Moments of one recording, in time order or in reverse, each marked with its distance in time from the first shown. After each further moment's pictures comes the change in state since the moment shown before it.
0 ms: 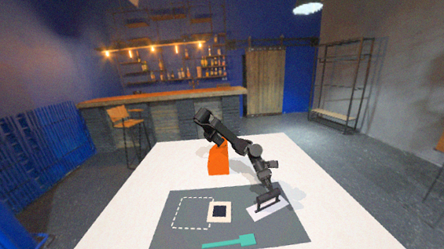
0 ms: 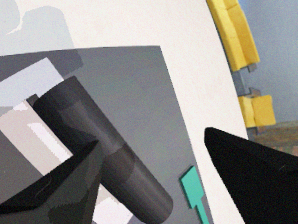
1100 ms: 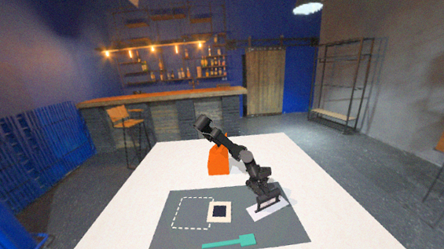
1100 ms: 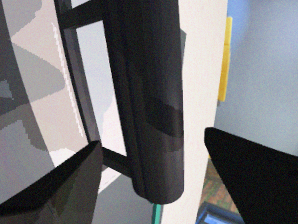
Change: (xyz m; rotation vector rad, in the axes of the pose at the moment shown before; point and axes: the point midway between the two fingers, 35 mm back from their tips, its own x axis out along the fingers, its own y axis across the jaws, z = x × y) arm 0.010 0.027 -0.039 -0.471 0.050 -0.067
